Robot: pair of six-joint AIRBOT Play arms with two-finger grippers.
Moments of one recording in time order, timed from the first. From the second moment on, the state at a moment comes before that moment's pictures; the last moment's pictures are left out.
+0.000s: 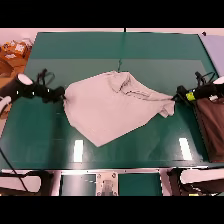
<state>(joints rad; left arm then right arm) 0.11 -1.56 1.17 0.99 -0.97 -1.37 -0.42 -1.54 1.16 -1.04 1.19 1.43</state>
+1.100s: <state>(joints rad) 0.24 -1.70 1.59 0.97 -1.49 -1.32 -0.36 -1.09 0.58 -0.93 1.14 1.45</state>
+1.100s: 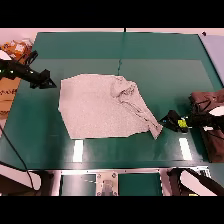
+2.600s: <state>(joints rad) 0.13 -1.11 0.51 0.77 -1.03 -1.21 -0.32 -1.20 0.62 -0.81 1.25 1.29</state>
